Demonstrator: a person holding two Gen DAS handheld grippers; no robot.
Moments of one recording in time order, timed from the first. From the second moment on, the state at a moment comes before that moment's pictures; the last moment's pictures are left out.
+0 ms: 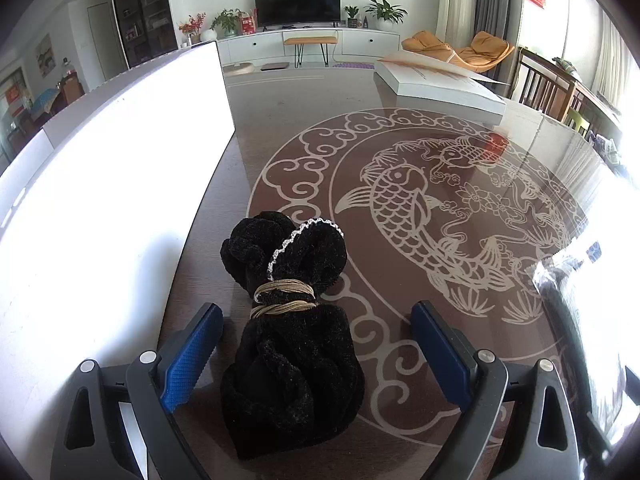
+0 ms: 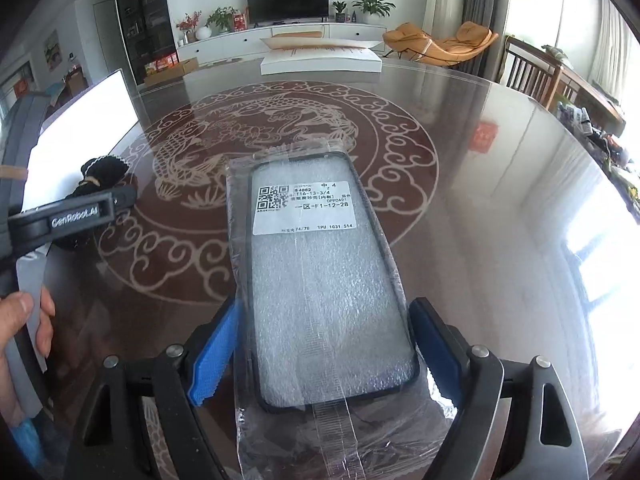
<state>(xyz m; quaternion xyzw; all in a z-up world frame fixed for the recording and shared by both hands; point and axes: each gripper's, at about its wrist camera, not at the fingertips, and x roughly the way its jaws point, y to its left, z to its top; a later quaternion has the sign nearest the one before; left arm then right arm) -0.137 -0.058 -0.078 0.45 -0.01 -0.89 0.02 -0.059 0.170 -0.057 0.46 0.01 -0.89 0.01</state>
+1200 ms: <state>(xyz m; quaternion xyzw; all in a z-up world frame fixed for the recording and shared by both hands) -0.001 -0.288 0.037 0.45 0.08 -0.89 0.07 -0.052 -0.076 0.131 0.42 -0.05 -0.85 0.33</state>
